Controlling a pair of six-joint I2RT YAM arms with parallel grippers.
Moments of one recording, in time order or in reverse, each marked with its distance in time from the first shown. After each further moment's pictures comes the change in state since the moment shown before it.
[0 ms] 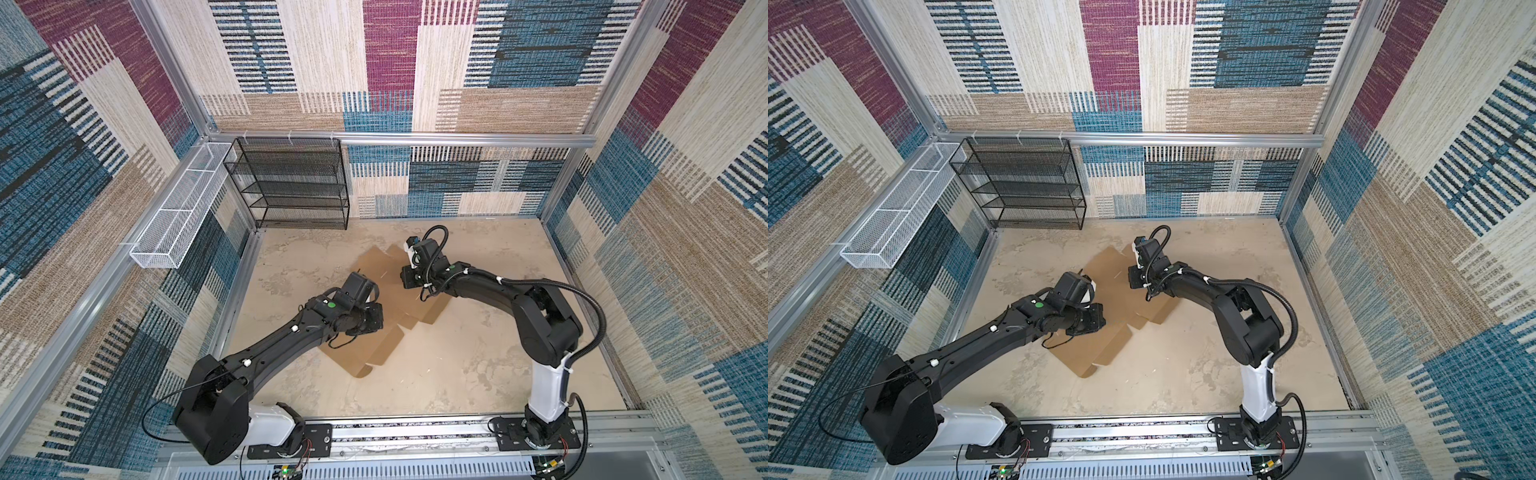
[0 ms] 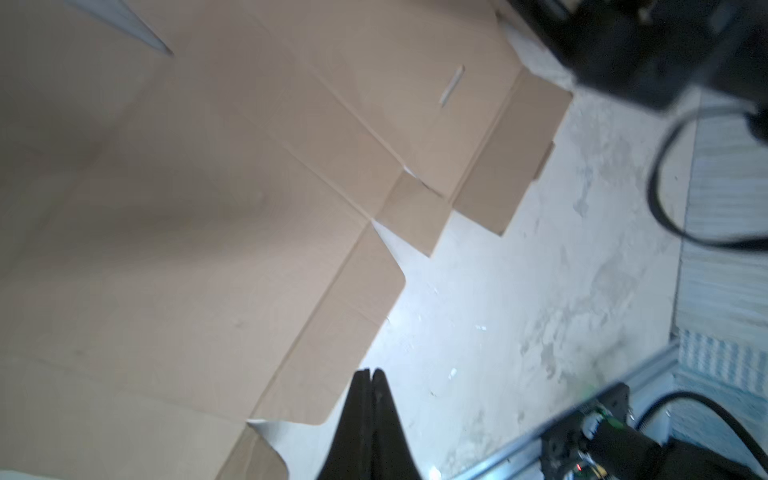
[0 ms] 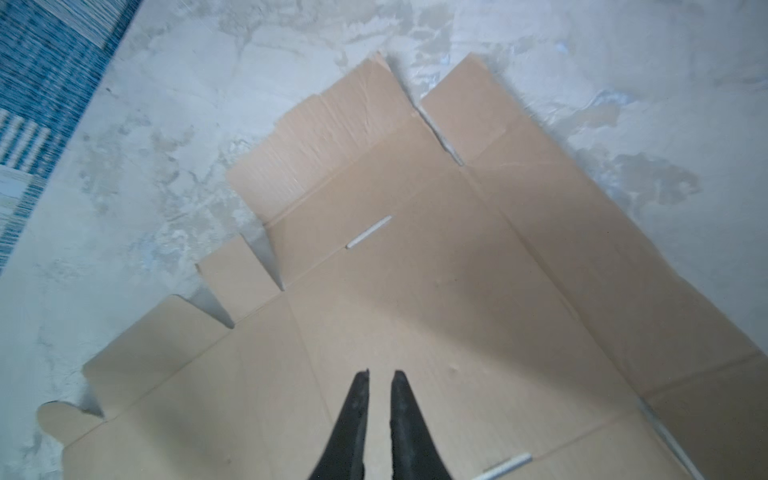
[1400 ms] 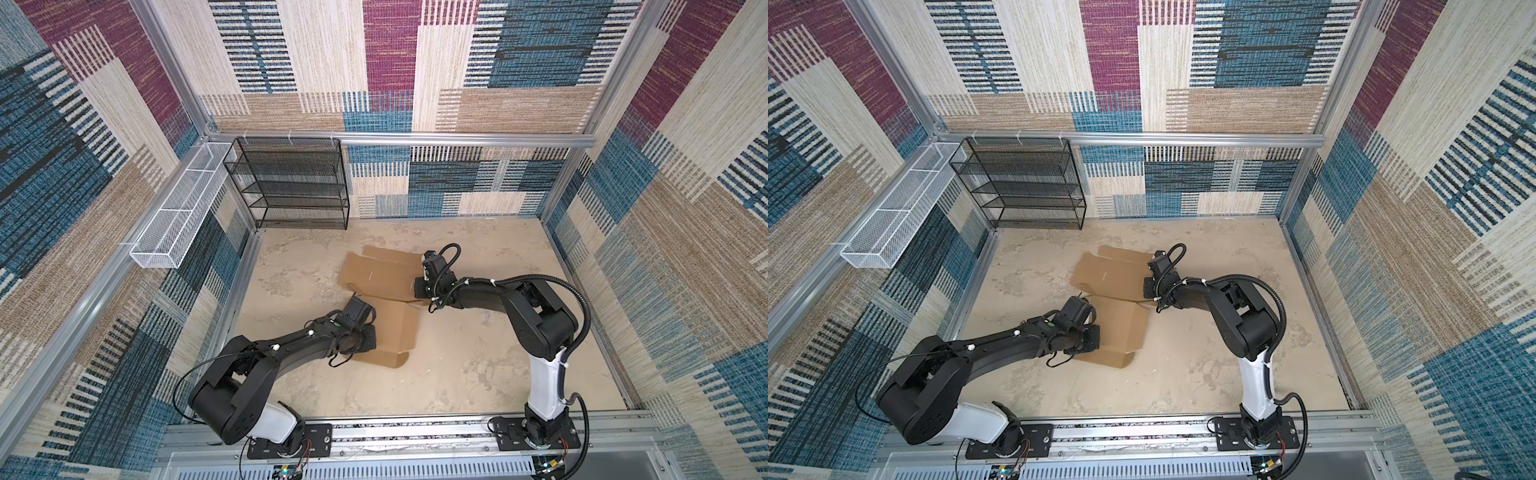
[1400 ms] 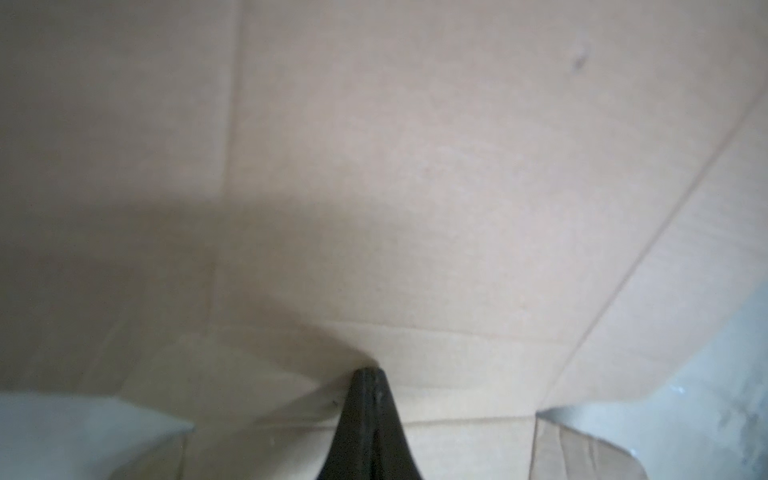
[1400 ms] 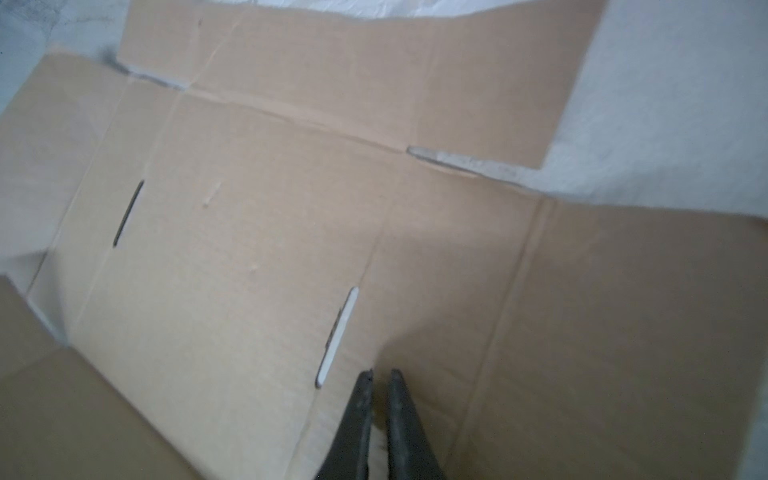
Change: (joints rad) left arm -0.068 0.118 -0.305 0.294 -0.009 -0.048; right arm -0.051 0.122 -0.129 0.169 0.118 0.088
